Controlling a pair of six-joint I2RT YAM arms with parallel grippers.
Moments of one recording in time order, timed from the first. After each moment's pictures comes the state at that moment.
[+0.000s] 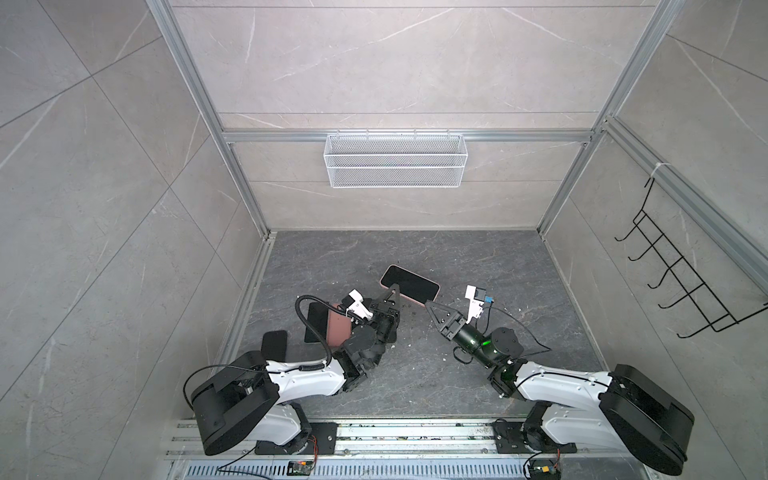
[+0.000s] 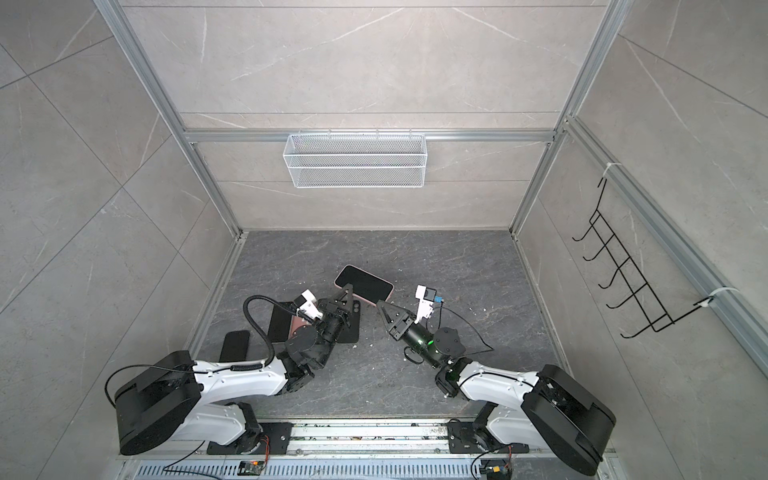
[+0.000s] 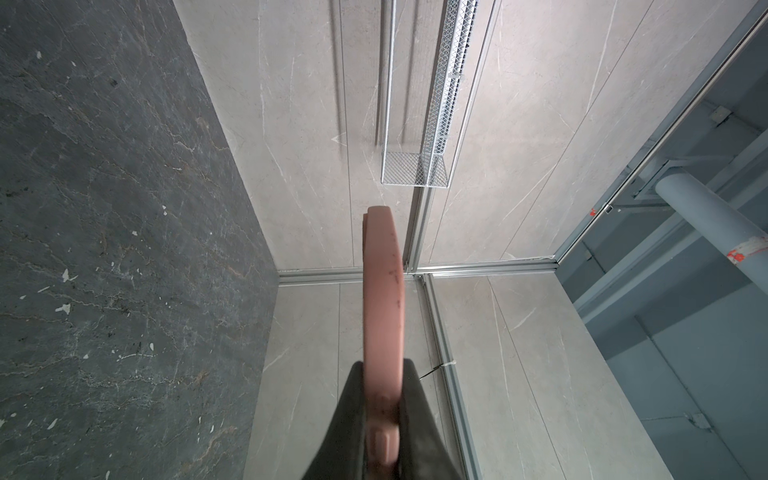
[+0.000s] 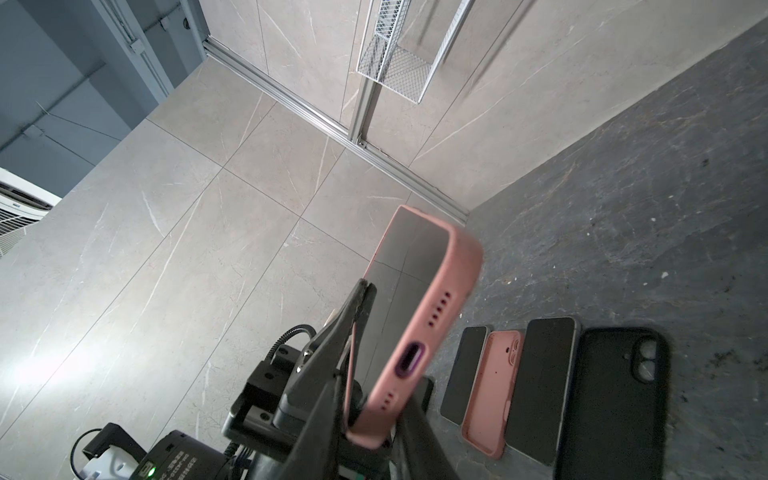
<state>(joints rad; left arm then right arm) -1.00 1.37 0.48 1.06 -0.59 -1.50 0.79 1.25 0.31 1.14 -0.05 1.05</state>
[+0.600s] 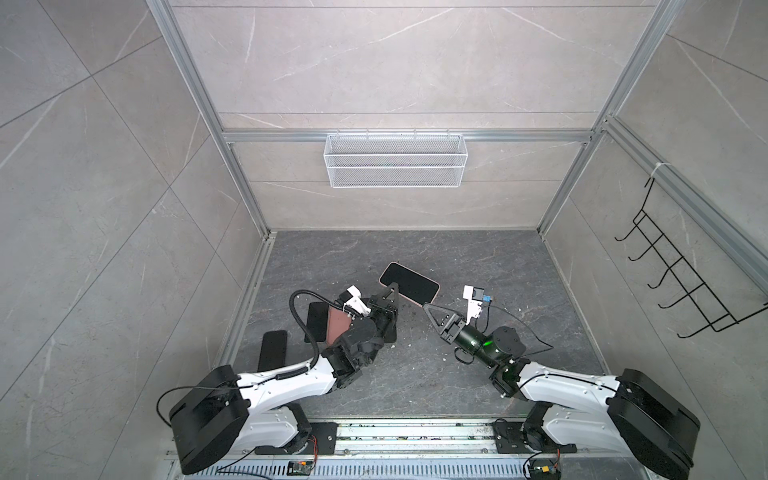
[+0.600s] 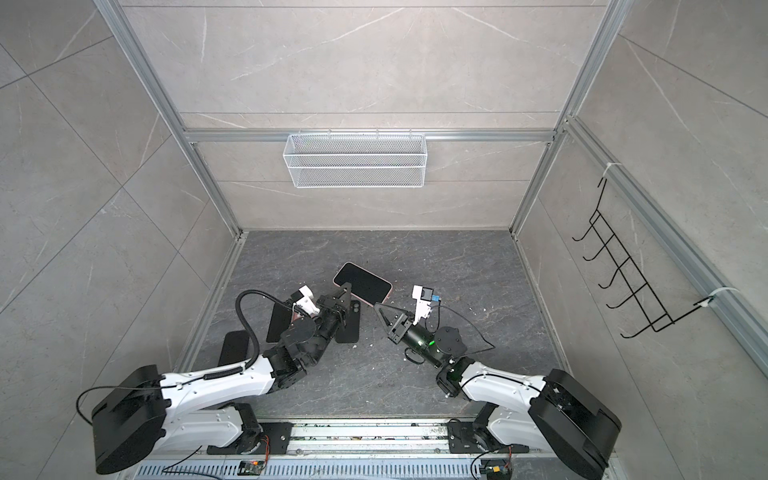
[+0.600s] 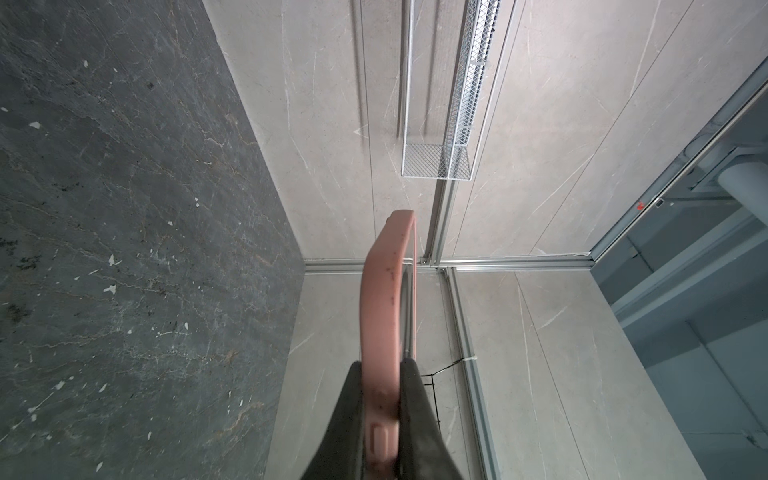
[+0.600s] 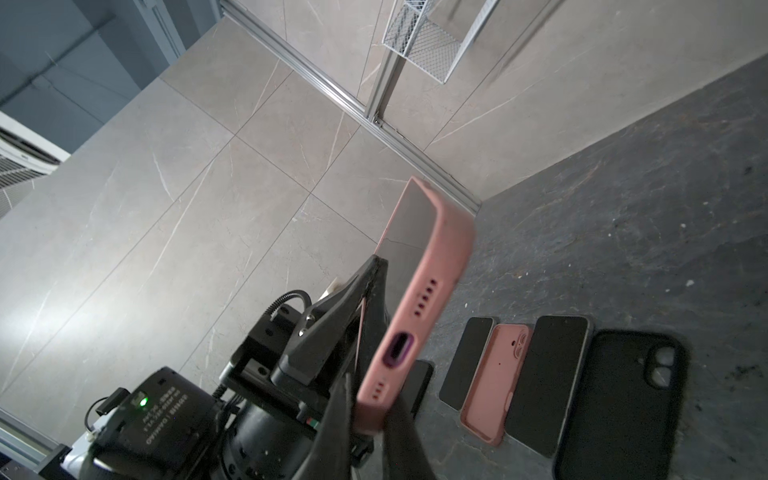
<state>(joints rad) -0.97 1.19 0.56 0.66 -0.52 -1.53 0.79 1.17 0.34 1.02 -0.15 0.91</state>
